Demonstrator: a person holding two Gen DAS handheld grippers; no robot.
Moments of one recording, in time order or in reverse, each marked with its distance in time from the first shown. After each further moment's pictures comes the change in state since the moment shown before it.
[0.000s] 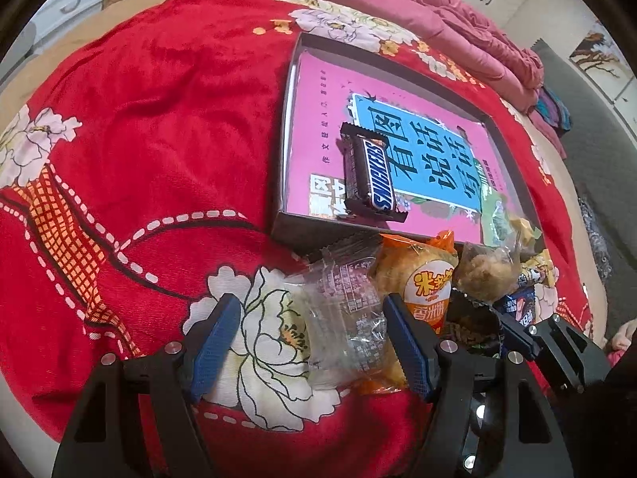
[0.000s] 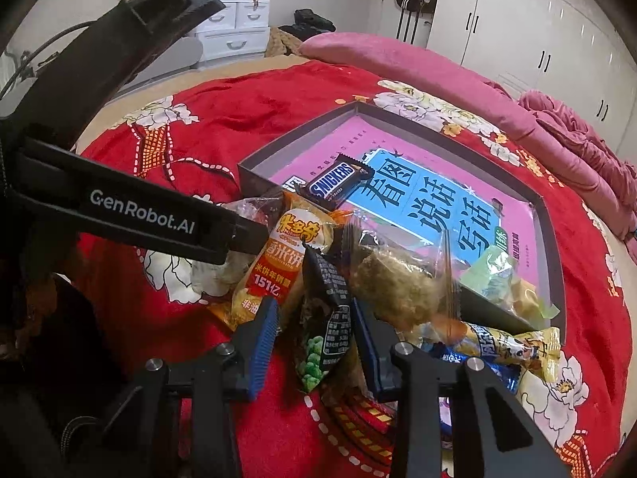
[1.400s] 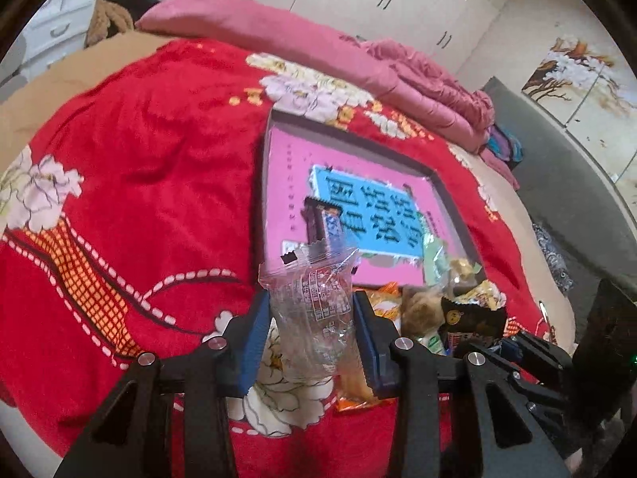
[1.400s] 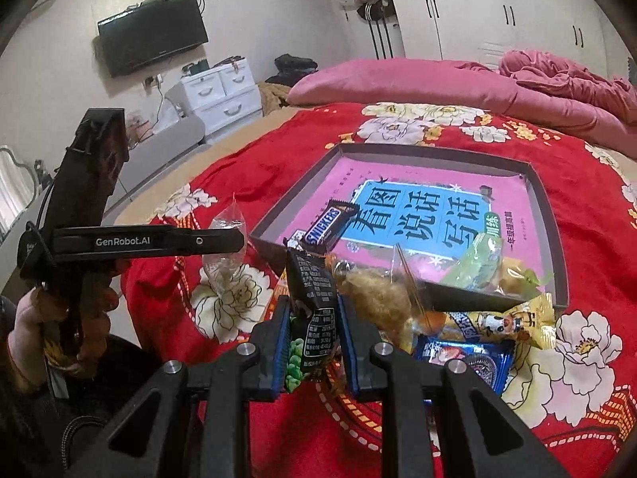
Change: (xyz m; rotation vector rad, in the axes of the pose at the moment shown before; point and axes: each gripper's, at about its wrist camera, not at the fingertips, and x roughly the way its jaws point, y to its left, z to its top) left arm -0.054 0.010 0.001 0.038 -0.206 -0.172; right arm -0.048 -0.051 -0.005 0.274 -0.155 0.207
